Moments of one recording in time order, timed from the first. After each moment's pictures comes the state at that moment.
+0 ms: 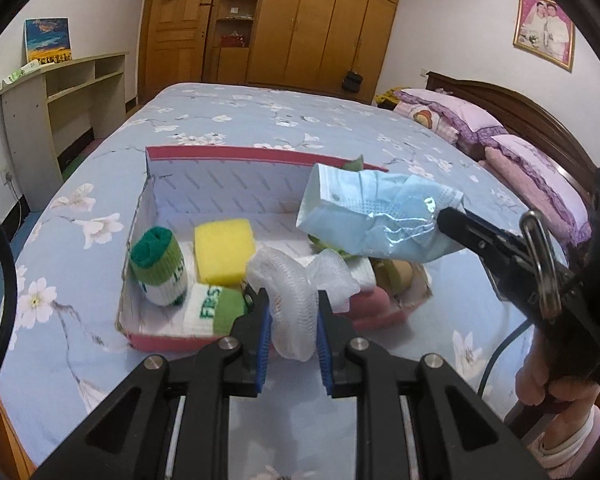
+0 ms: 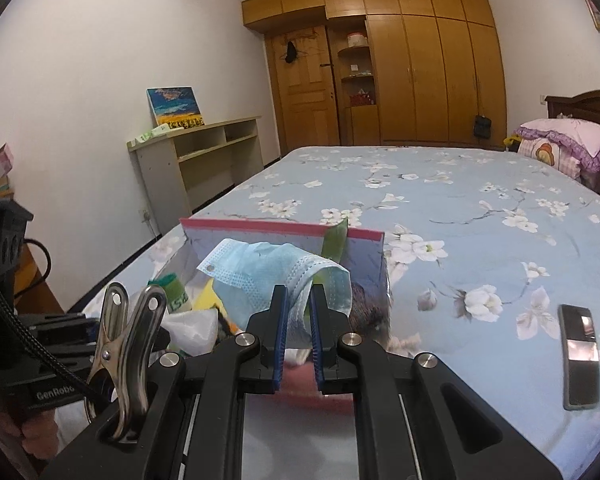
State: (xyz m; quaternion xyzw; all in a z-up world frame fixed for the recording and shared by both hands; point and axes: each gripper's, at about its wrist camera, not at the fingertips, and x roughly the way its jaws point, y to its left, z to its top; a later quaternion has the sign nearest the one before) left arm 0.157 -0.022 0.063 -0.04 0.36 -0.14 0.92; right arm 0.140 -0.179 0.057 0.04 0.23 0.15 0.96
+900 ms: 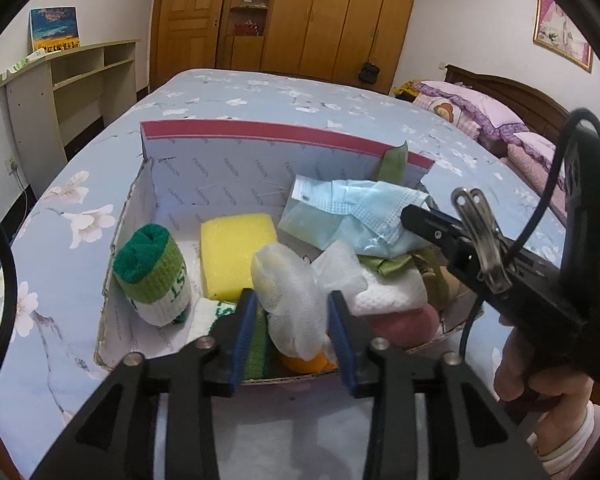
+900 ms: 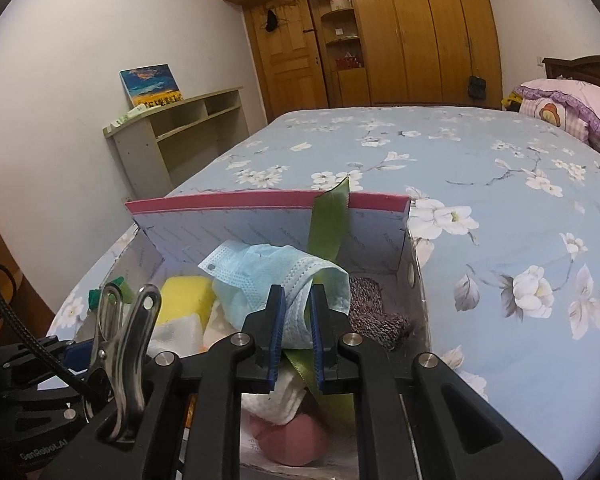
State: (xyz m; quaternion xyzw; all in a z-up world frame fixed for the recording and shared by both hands) left arm 0.203 -0.023 0.029 -0.04 0.38 -0.12 0.92; right arm 0.217 -0.161 0.012 0.07 0.30 0.14 0.94
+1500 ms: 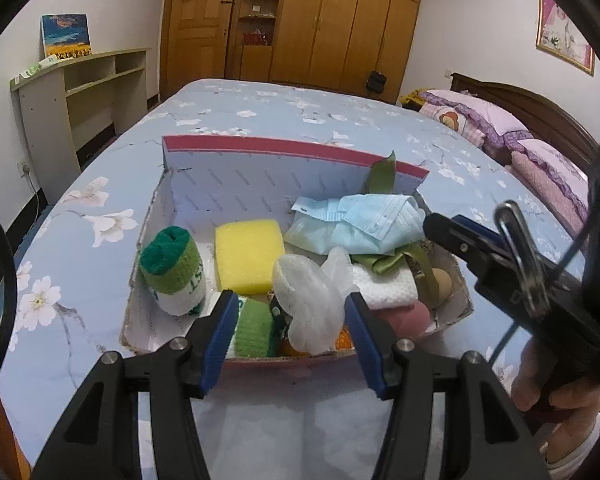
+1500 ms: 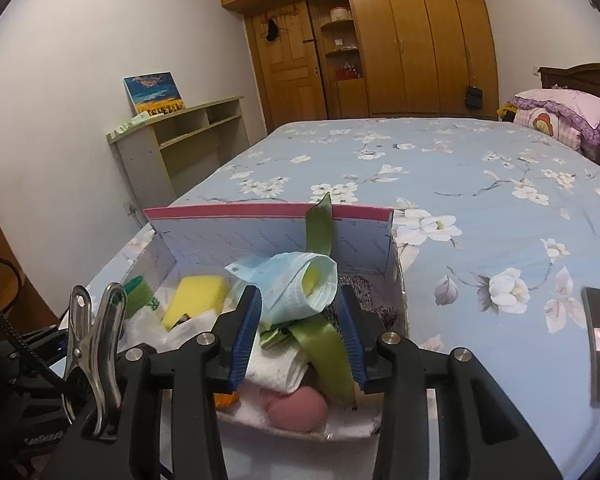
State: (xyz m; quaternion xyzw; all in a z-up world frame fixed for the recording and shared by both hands) left arm 0.177 -0.018 0.045 -0.04 0.36 -0.10 0.93; right arm 0.184 -0.166 0.033 0.06 0.28 0.13 0.95
